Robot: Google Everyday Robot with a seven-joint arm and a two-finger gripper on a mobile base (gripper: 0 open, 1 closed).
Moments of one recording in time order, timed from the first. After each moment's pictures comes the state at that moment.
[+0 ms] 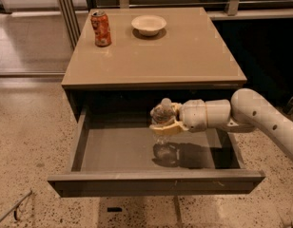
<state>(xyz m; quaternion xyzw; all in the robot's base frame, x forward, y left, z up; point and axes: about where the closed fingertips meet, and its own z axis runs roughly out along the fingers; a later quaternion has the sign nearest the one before) 0.551 -0.041 0.743 -0.55 0.55 0.38 0.49</state>
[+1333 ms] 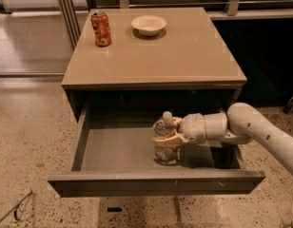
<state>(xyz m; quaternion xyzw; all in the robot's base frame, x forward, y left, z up) 0.547 -0.049 0.680 -0.53 0.59 0.41 0.45</state>
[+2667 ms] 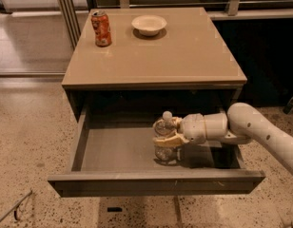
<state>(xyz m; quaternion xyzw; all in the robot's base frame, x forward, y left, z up) 0.547 -0.049 0.680 -0.53 0.59 0.41 0.45</state>
